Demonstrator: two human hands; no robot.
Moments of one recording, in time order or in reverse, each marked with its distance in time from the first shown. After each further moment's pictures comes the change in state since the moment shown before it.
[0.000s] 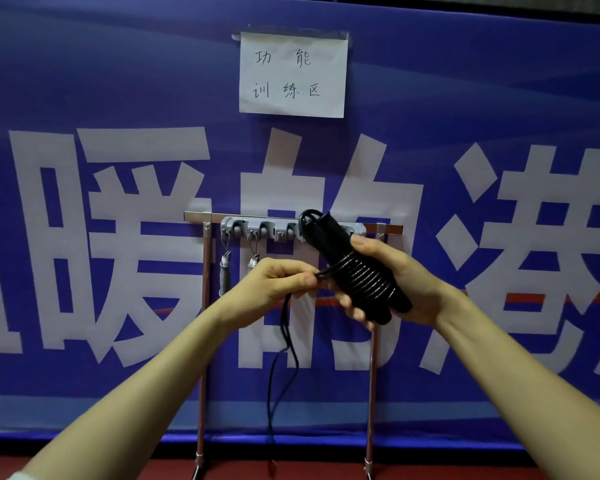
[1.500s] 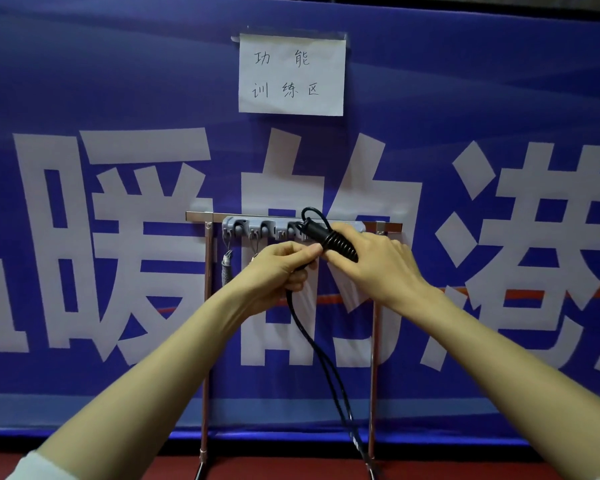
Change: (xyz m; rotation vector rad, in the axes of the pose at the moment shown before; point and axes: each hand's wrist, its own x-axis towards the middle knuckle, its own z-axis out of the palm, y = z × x) left_hand 0.016 0.025 0.014 -0.330 0.192 -0.339; right_hand 0.027 0.011 -0.003 -1.486 0.780 -0.230
